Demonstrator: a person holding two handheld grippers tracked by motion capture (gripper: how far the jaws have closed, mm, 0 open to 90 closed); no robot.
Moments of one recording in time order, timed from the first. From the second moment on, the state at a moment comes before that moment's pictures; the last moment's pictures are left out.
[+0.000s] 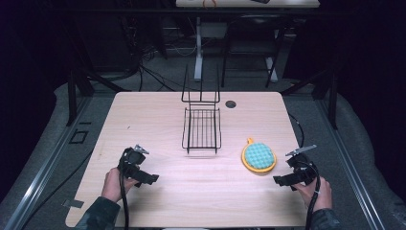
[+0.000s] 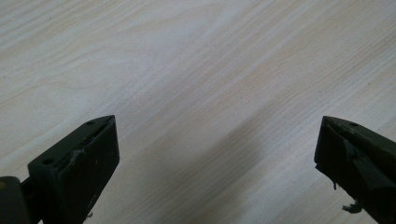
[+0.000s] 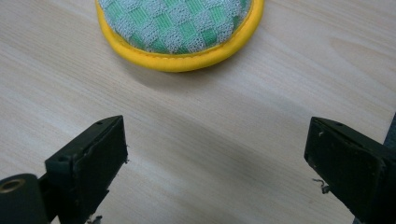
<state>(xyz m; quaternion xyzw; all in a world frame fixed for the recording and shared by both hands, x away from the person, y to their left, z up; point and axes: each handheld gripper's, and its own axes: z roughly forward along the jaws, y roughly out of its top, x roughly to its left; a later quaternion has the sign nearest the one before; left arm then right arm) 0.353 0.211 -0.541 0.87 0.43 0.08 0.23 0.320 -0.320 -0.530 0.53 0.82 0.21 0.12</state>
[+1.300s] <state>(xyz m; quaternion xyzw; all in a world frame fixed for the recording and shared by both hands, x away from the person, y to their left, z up) 0.351 0.206 -0.542 0.87 0.42 0.07 0.23 0.347 -0.295 -0.521 0.50 0.81 0.27 0.11</state>
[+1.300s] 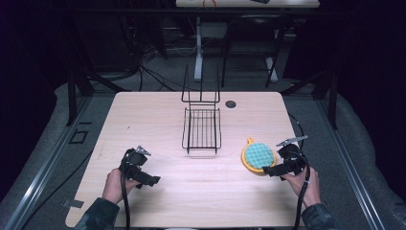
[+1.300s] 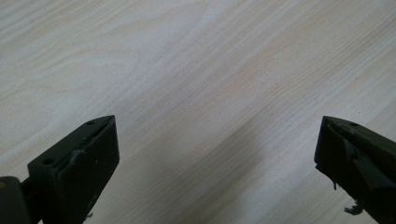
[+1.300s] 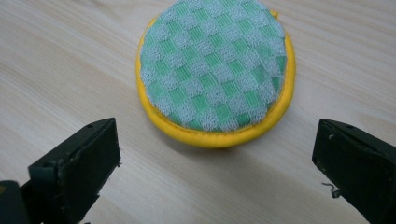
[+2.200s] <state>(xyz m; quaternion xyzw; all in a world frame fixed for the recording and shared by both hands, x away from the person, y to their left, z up) 0.350 0.205 -0.542 0.88 0.42 0.07 0.23 0.389 -0.295 -0.534 0.52 0.81 0.27 0.10</state>
